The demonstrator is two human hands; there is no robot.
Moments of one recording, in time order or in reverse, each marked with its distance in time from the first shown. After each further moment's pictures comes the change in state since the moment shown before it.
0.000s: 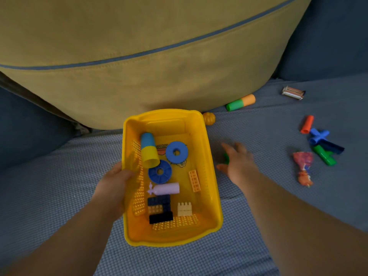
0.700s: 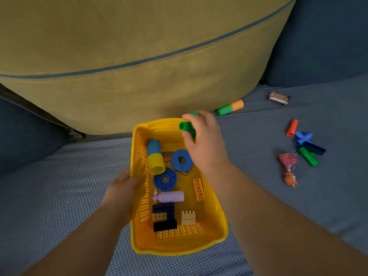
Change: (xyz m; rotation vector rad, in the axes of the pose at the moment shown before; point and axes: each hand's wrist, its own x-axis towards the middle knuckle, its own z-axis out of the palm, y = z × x) left_hand -0.021 -0.004 0.025 0.021 -0.053 -0.022; right_hand -0.034 -0.091 -0.053 0.317 0.601 -0.476
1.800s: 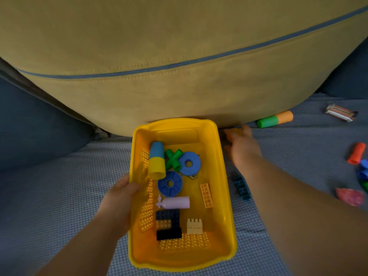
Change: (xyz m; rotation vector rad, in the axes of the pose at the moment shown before) left_hand 0.046 0.014 -0.046 -0.112 0.071 -0.034; right_hand 0.073 0.086 0.078 -0.217 -0.522 0.348
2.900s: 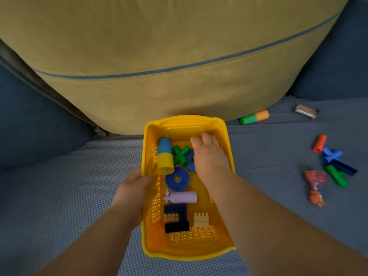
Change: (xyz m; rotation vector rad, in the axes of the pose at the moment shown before) left_hand -0.044 -0.004 0.016 0.057 -0.064 0.042; right_hand -0.109 -0.072 0.001 -0.252 0.180 -0.279
